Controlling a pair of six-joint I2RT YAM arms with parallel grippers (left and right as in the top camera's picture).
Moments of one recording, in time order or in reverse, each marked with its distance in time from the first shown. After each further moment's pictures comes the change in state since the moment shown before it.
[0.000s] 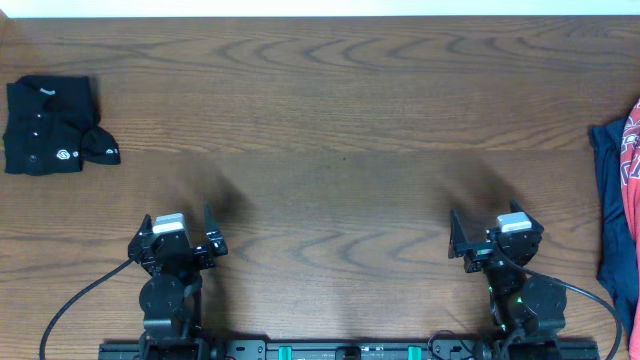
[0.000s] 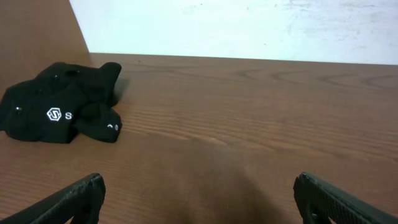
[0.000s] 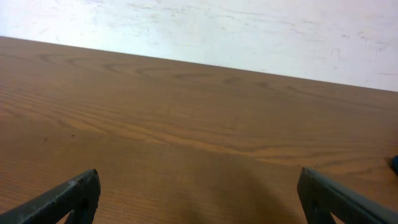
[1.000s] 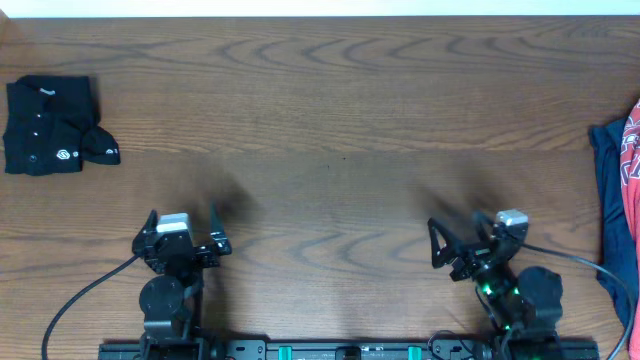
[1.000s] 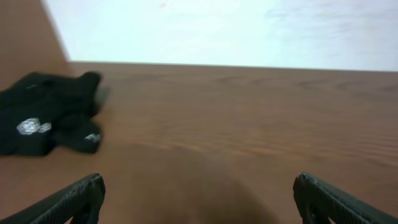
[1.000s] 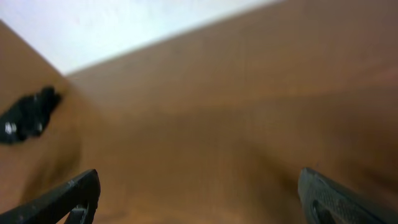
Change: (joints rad) left arm 0.000 0.000 -0.016 0.062 0.098 -0.002; right arm 0.000 0.110 0.037 -0.096 -0.266 0.463
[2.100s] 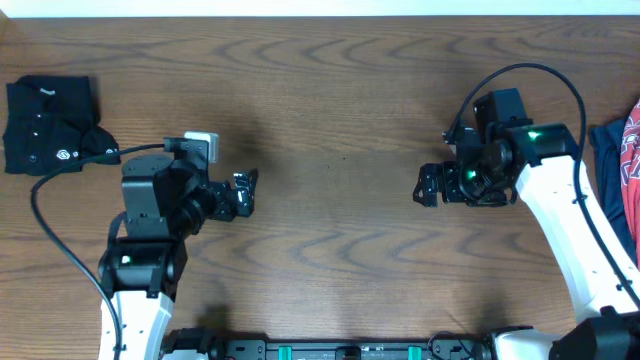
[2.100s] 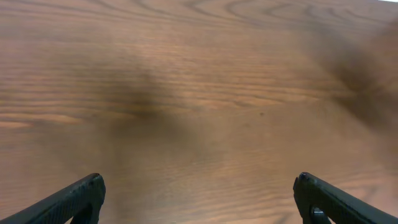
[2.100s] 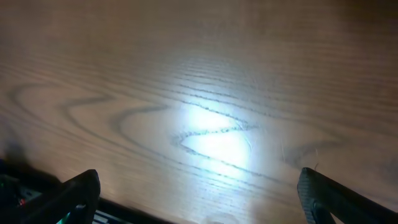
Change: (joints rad) left arm 0.000 0.916 0.687 -0.314 0.448 -0.056; right arm 0.061 1.369 1.120 -0.869 0.029 -0.278
